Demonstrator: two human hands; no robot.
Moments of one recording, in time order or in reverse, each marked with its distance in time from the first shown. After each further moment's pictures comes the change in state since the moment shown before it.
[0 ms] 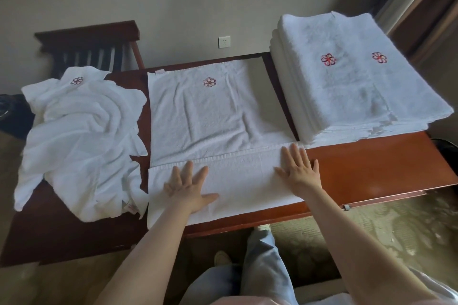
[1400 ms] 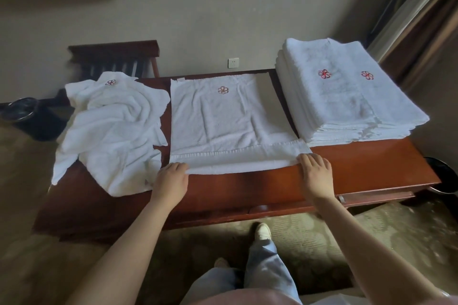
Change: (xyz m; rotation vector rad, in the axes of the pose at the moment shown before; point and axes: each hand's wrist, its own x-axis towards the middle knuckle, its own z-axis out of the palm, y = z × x) left_hand -0.086 -0.059 -0.010 -0.096 0.745 0.207; right_hand -0.099 -0.012 -0.027 0.082 0.747 -0.241
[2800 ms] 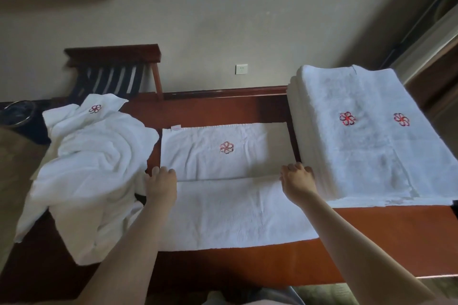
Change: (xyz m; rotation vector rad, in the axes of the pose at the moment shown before) left_hand 0.180 -0.014 0.012 0.482 -0.333 -0.329; right_hand 0.192 0.015 0.084 -0.278 -0.540 -0.053
